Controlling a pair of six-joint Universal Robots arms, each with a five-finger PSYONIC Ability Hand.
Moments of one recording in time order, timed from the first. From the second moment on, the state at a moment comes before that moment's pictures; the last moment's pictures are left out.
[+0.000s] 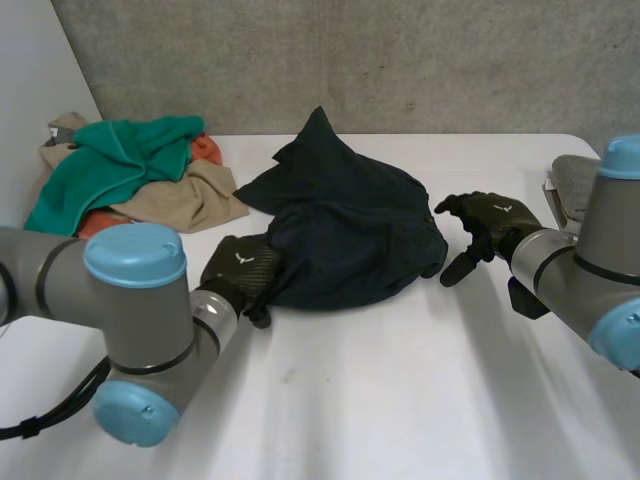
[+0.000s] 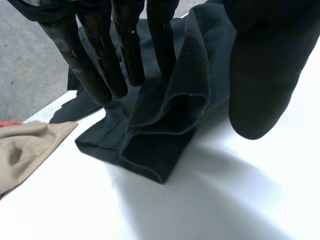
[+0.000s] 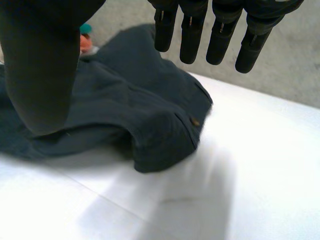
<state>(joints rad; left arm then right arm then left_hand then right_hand) 4.14 -2.11 -1.54 3.32 -1.60 3.42 1.87 -1.09 1.39 0.07 1.41 3.12 0.56 0.56 0.57 0.56 0.38 0.35 0.36 0.33 0.33 0.13</state>
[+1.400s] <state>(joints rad) 4.20 -2.03 -0.84 3.55 -1.67 3.64 1.99 -0.99 0.78 -0.41 1.53 2.49 1.15 1.20 1.19 1.20 1.00 1.12 1.18 1.19 1.20 1.00</state>
